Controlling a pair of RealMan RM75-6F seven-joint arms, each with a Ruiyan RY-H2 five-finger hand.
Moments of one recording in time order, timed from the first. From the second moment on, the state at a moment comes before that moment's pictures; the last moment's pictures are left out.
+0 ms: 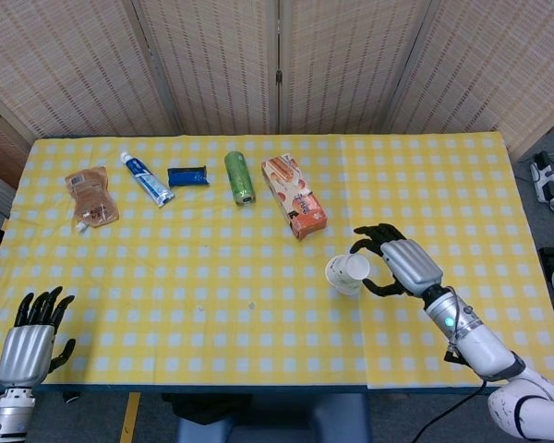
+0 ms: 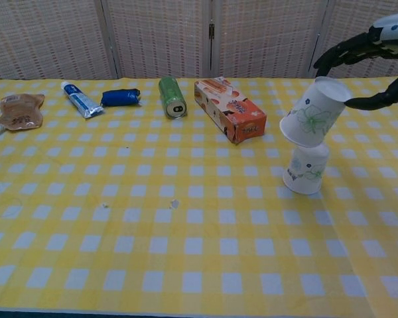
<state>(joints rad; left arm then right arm) -0.08 -1.31 -0.01 -1.49 1.48 1.47 0.26 0.63 -1.00 0.15 -1.90 -1.22 0.88 0.11</state>
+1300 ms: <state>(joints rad) -0.08 -1.33 -0.01 -1.44 1.46 1.44 0.24 0.82 -1.30 0.14 -1.63 -0.94 0.69 -0.05</state>
